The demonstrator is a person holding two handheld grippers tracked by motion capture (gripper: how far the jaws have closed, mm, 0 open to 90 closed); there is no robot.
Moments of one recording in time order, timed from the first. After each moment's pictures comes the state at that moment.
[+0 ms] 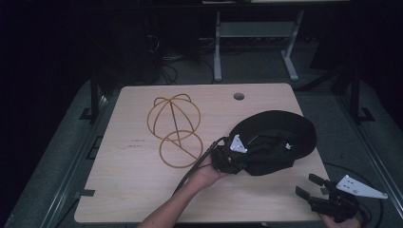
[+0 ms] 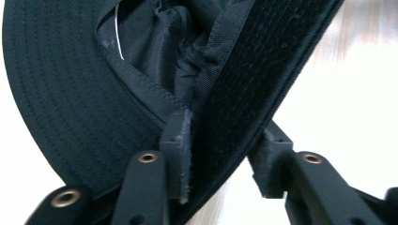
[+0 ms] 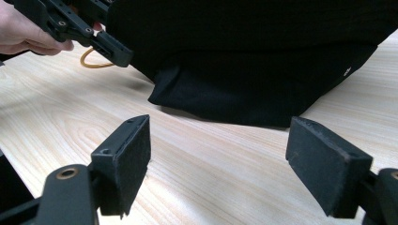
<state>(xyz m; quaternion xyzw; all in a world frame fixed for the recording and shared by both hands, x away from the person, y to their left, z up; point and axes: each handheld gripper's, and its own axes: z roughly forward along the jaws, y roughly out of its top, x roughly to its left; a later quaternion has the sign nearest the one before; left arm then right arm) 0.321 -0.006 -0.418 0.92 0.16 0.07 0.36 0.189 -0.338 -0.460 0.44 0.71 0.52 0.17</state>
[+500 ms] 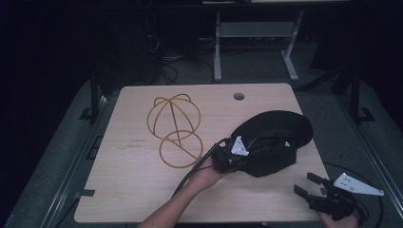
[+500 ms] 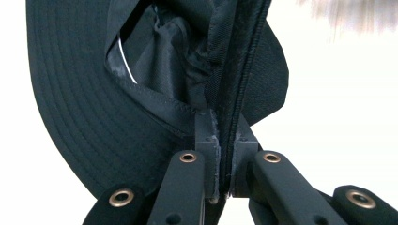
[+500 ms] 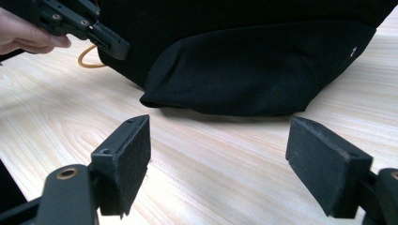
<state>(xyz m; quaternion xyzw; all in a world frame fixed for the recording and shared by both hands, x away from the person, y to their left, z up) 0.313 -0.007 -0.412 0.92 0.14 0.09 0.36 0.195 -0.335 -0.461 0.44 0.71 0.52 0.16</state>
